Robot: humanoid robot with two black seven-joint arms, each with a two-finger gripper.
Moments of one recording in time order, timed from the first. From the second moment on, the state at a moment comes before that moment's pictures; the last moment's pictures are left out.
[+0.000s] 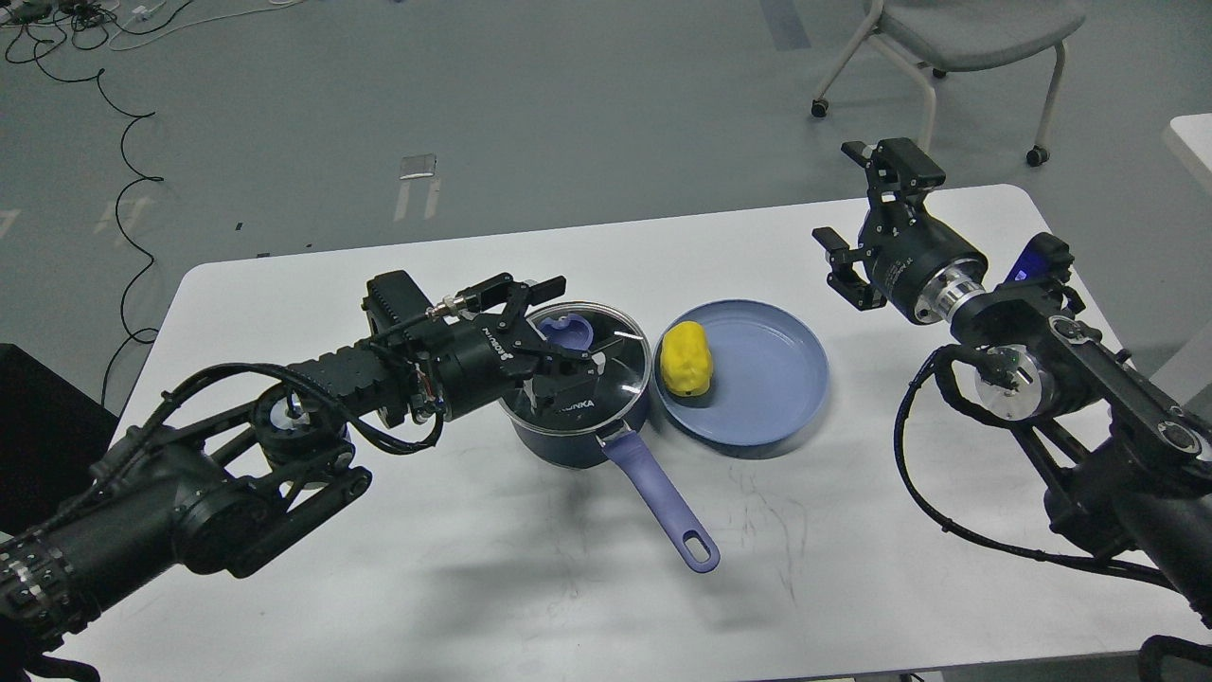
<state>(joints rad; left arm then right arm) -0.78 0.45 -0.39 -1.19 2.06 0.15 -0.36 0.40 -0.19 1.19 1.24 -0.73 0.00 -0.07</state>
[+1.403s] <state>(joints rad) -0.77 0.43 -0.31 -1.06 2.06 0.20 -0.38 0.40 -0.20 1.19 1.23 -0.73 0.00 -0.07</state>
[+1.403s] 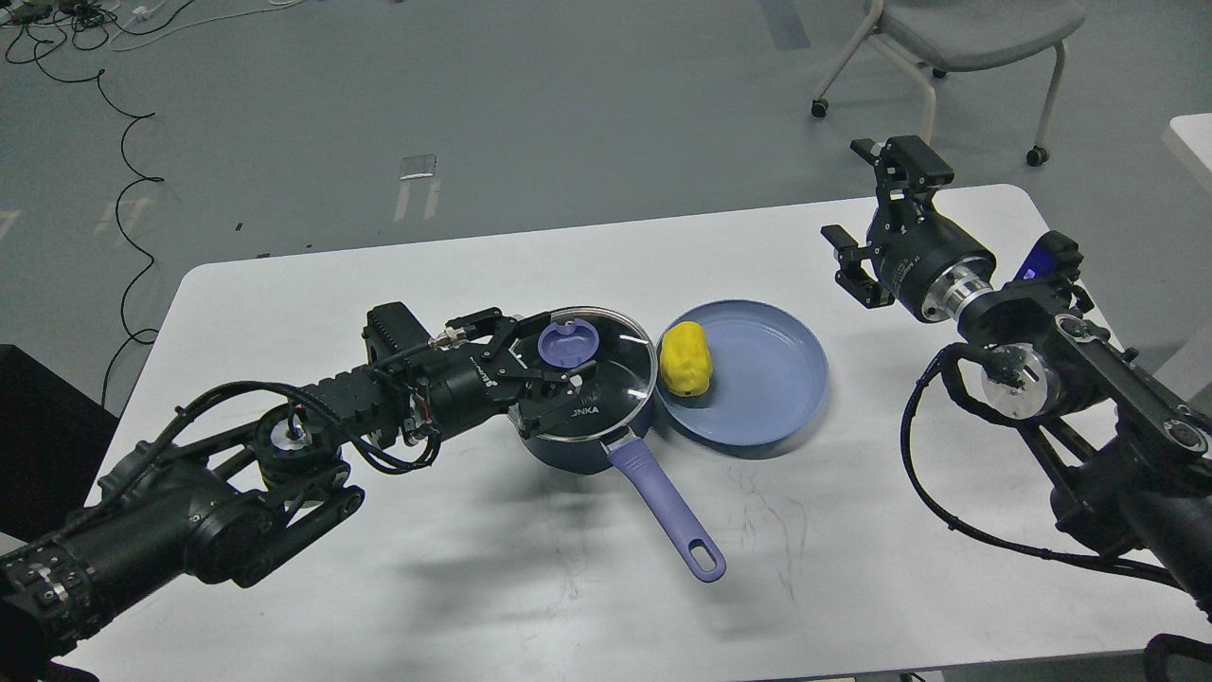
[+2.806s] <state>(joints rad) -0.77 0.80 -0.30 -1.18 1.78 0.29 -0.49 0.41 -0.20 1.19 1.22 -0.73 0.00 -0.06</state>
